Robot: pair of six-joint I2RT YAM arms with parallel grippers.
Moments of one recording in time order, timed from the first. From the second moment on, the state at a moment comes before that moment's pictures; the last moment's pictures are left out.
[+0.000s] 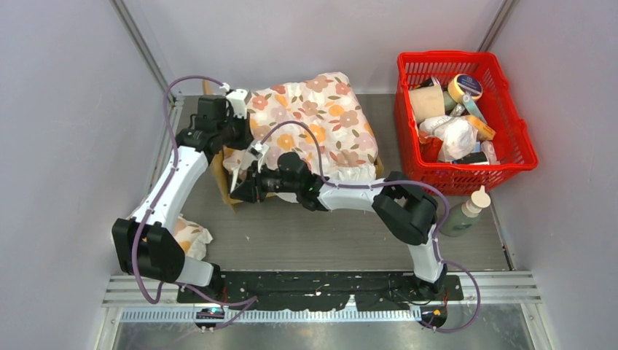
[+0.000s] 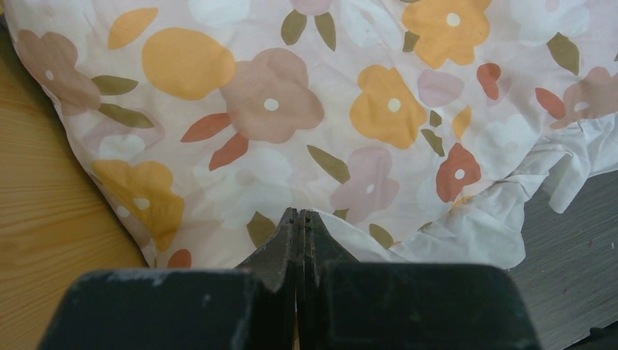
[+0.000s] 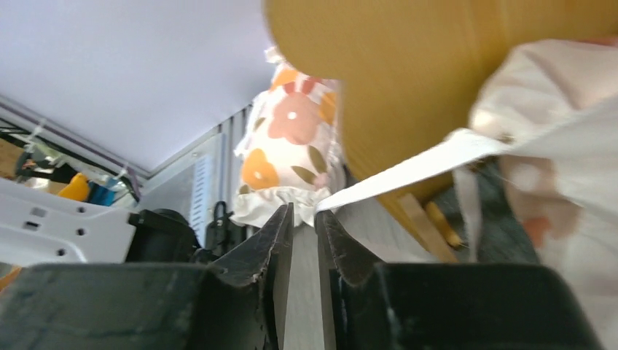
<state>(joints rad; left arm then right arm) -0.21 1.42 1.32 -0.57 0.23 -0.02 1.00 2.00 1.31 0.59 -0.46 0.49</state>
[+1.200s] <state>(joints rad) -0.25 1.16 1.08 -0.57 0.22 0.14 1.25 1.86 0.62 0.92 0.38 0.58</state>
